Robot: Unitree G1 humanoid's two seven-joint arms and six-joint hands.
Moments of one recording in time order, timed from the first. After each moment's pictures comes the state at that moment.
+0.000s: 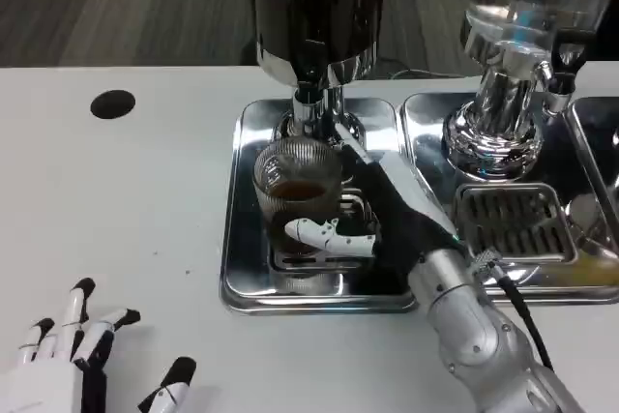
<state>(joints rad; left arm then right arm) 0.47 0.37 -0.18 0.15 0.86 -0.14 0.77 -0.33 -0.05 0.32 0.39 -0.44 0.01 -0.06</state>
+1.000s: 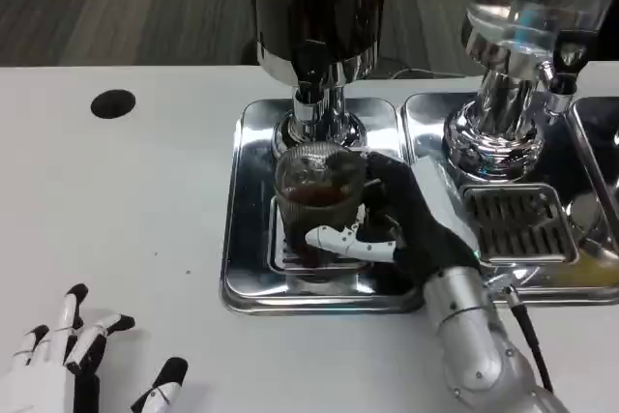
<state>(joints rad) 0.46 0.37 -0.17 0.19 0.81 -0.16 0.77 -0.28 -0.04 0.29 0.46 -0.44 -0.12 -0.25</state>
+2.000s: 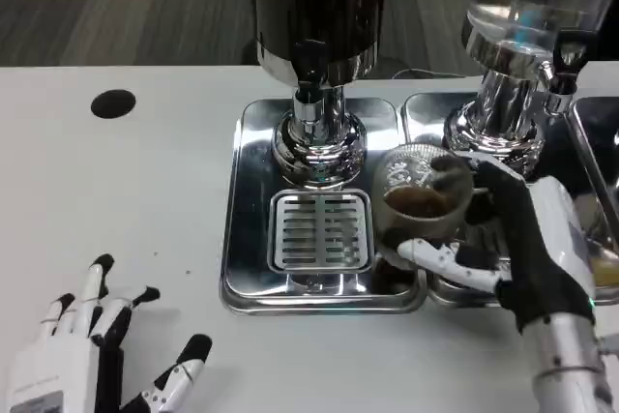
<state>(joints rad) 0.39 0.37 -0.21 0.17 0.83 -0.16 0.76 0.05 -0.13 0.16 0.04 -0.50 -0.09 -0.27</state>
